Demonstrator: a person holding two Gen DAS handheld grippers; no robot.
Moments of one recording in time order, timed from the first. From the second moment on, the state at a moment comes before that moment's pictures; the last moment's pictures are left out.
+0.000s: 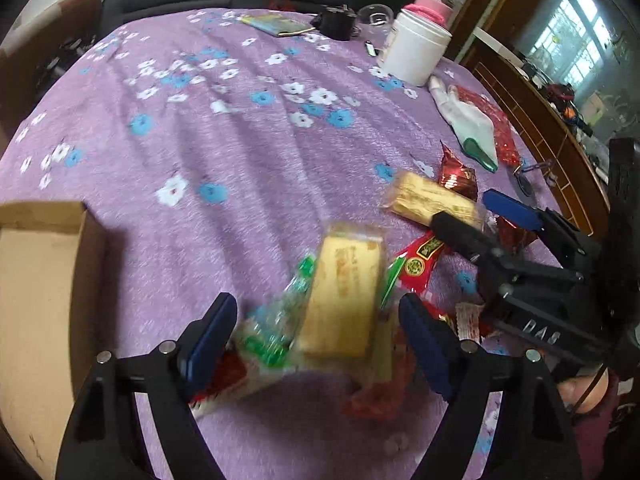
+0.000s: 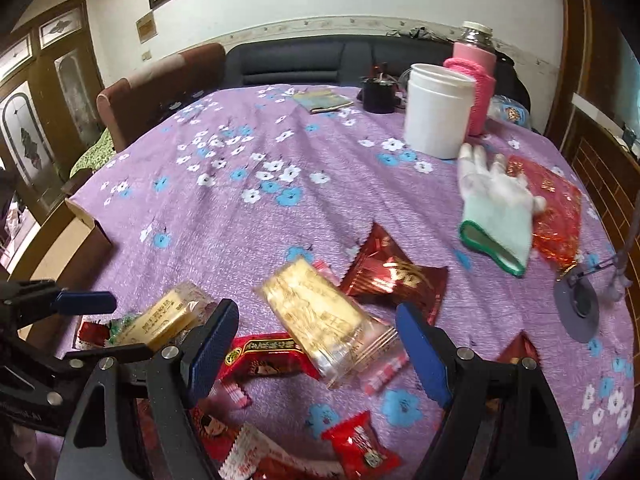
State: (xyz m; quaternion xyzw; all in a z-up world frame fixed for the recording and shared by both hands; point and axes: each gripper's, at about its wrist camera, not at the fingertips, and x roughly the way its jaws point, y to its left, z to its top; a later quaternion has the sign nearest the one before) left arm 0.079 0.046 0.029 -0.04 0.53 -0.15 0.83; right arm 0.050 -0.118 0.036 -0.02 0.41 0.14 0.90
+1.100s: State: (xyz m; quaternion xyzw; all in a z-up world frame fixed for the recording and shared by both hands) left arm 0.014 0.083 0.084 -0.12 0.46 -0.17 0.86; right arm 0.041 -0.172 0.042 0.21 0.39 0.22 0.87
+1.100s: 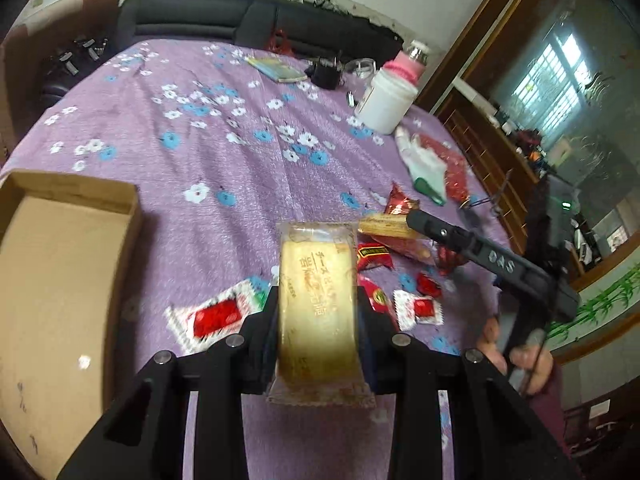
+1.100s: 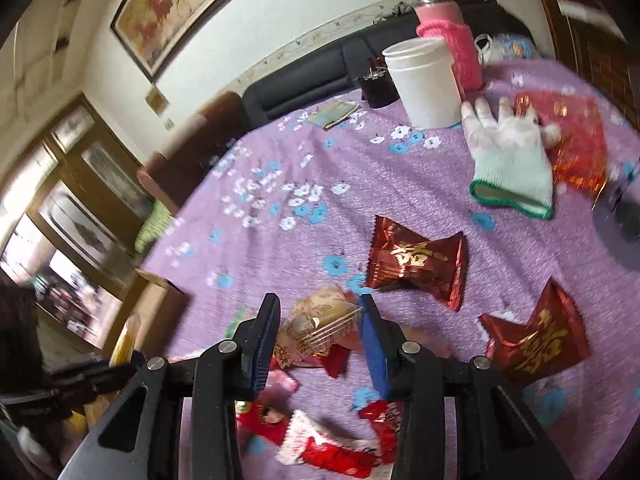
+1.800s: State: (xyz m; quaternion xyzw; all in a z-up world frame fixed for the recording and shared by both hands) left arm -0.040 0.151 0.083 -0.18 0.45 -0.13 0.87; right arm 0.032 -0.120 0.039 0.12 0.41 0.24 0.87
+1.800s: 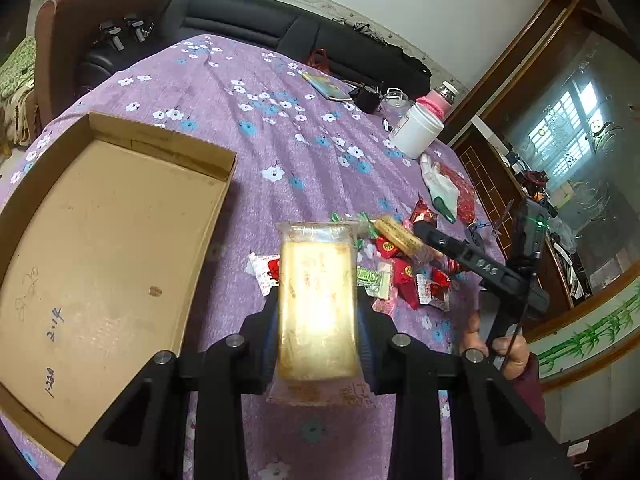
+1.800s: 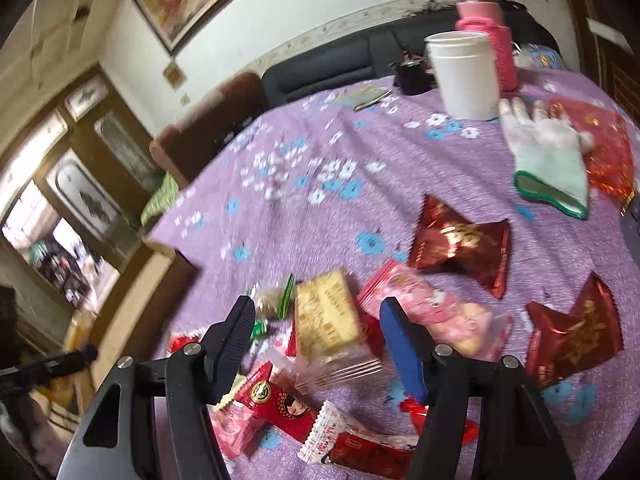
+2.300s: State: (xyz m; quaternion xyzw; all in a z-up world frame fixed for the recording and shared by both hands) left arm -0.060 0.172 0.087 -0.19 0.43 -0.12 0.87; right arm 0.021 -0.120 0.034 0.10 0.40 0.19 0.89
